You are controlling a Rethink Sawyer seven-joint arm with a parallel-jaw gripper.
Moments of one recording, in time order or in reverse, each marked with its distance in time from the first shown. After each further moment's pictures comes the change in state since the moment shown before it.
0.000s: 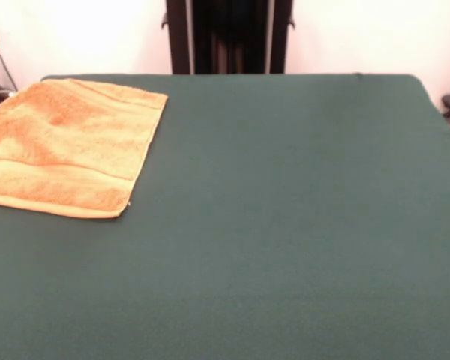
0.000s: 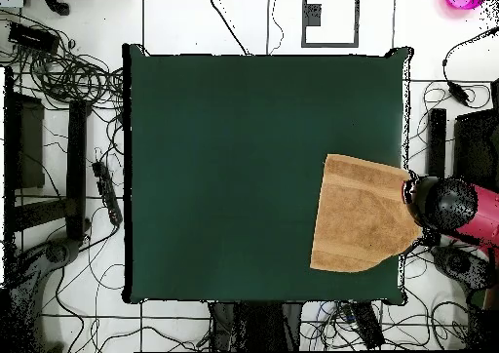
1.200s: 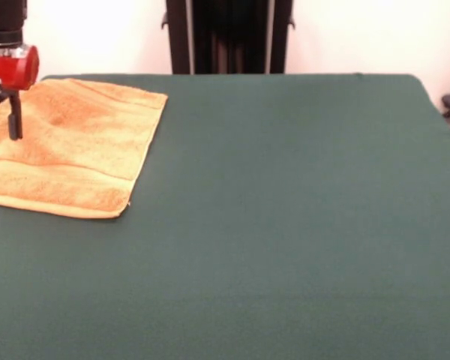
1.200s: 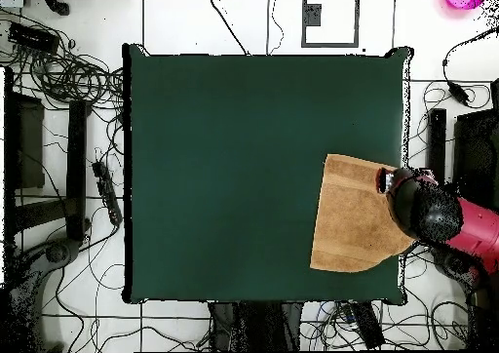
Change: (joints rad) arm -0.156 -0.062 0.261 0.201 0.009 -0.184 0.000
